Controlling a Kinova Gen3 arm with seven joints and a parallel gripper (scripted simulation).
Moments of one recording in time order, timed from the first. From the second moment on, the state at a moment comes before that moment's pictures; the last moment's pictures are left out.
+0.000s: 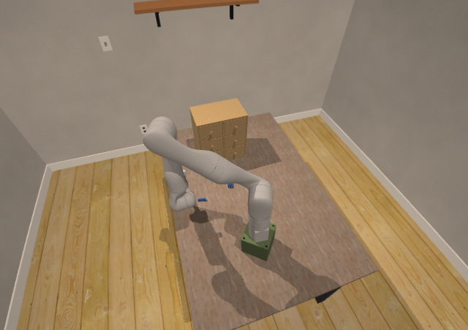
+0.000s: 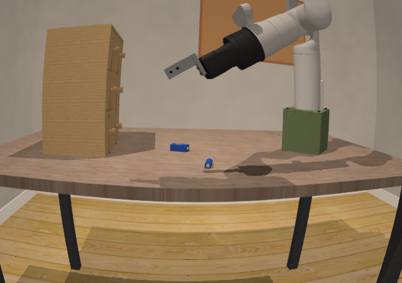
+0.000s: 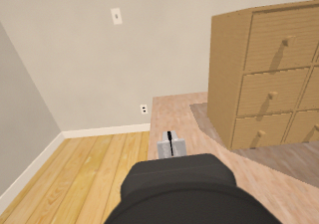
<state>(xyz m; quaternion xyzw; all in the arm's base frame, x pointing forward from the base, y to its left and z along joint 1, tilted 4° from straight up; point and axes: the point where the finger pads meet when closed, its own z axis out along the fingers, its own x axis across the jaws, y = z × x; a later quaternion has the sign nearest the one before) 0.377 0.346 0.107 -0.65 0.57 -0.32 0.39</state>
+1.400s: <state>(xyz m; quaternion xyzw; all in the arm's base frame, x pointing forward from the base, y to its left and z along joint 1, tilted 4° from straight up) 0.360 0.342 0.132 -0.70 0.61 -0.23 0.29</state>
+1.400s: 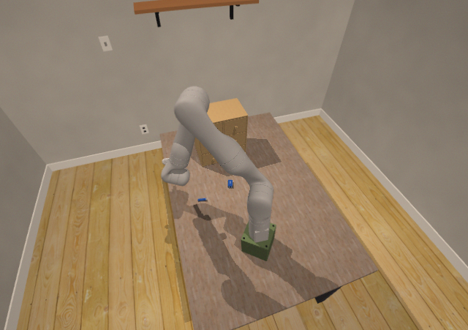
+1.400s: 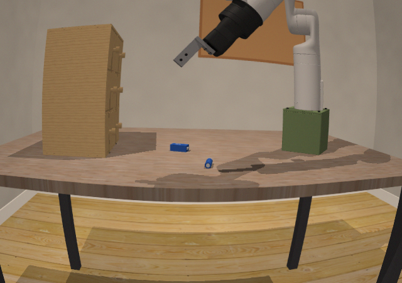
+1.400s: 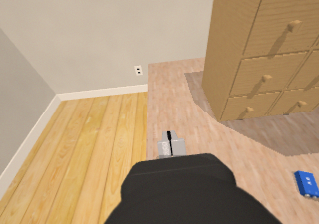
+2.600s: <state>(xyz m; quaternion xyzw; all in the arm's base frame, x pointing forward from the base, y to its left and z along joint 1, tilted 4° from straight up) 0.351 0.342 0.147 -0.72 0.63 -0.17 0.23</state>
